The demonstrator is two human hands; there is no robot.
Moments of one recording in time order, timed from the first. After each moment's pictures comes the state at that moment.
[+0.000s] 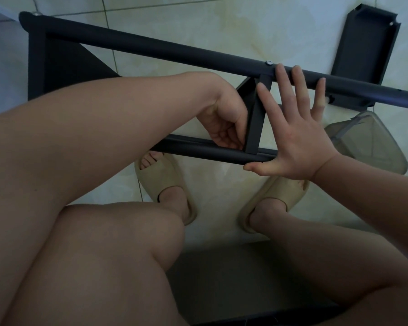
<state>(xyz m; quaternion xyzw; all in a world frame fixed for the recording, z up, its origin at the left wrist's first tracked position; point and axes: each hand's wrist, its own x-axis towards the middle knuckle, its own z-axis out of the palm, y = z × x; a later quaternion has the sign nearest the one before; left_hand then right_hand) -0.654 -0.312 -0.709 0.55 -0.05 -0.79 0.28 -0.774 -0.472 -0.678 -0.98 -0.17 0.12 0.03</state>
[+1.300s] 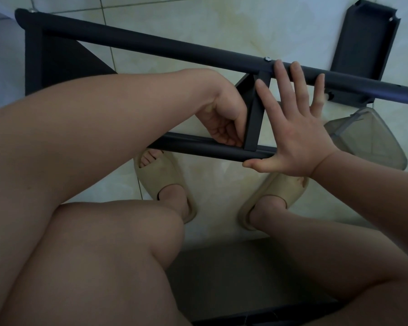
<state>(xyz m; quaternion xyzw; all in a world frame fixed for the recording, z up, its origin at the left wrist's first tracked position) -0.657 -0.311 -0.704 0.57 -0.05 -0.77 0.28 -0.775 -0.473 -0.679 -0.98 -0.18 0.11 0.04</state>
